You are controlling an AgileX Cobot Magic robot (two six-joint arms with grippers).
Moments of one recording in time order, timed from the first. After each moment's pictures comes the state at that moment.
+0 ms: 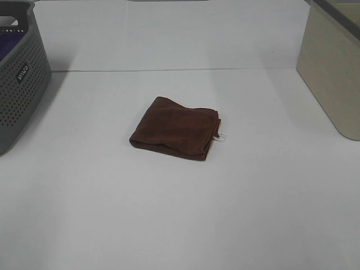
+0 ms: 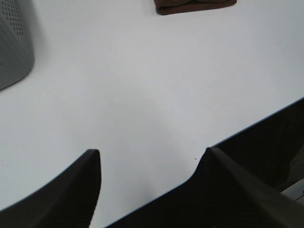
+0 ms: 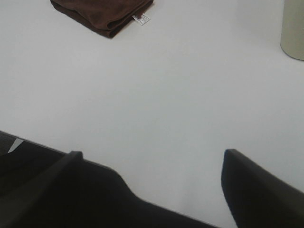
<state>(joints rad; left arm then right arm) -0.22 0.26 -0.51 -0.20 1.06 0.20 0.10 0.21 -0.51 0.18 1.07 -0.22</state>
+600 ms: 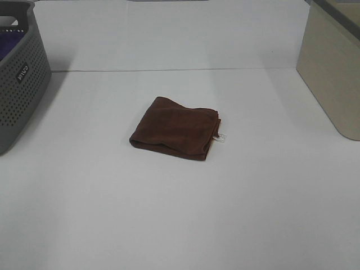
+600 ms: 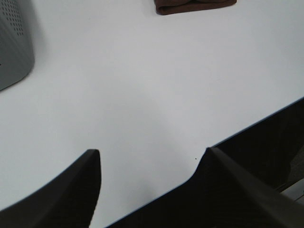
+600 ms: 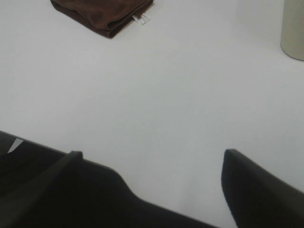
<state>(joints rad) -0.22 0.26 -0.51 -0.20 1.06 0.21 0.10 0.21 -0.51 0.18 1.07 -0.23</state>
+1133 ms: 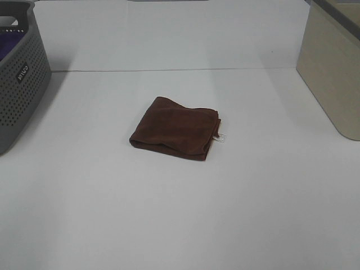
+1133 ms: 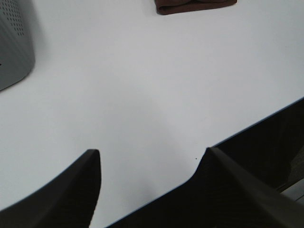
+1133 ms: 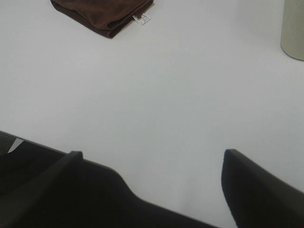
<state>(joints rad) -0.22 0.26 -0.51 -0.20 1.06 0.21 0.10 0.21 -0.51 0.18 1.07 -0.23</state>
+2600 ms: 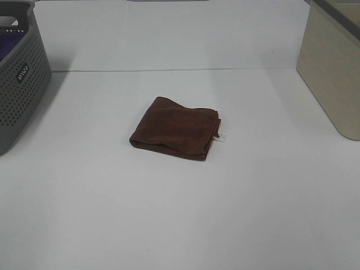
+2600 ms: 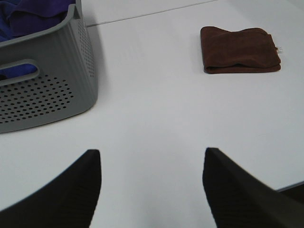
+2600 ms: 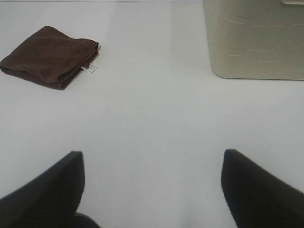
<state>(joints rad) -0.02 0.00 -0.51 -0.19 1.06 0.21 -0.05 0.00 -0.51 0.10 1.07 -0.11</state>
